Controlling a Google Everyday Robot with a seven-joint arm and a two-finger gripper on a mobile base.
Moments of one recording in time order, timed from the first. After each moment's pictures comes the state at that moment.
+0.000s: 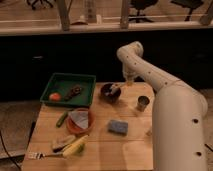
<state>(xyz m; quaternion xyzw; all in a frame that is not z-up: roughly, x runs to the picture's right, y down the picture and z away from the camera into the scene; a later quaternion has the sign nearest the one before) 0.156 -0.029 0.899 -0.29 0.06 0.00 0.96</state>
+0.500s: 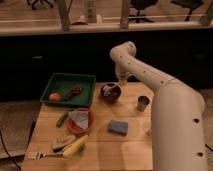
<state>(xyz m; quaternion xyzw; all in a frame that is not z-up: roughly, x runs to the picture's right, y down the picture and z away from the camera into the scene) 0.118 -0.020 0.883 -0.28 0.01 -0.04 0.96</state>
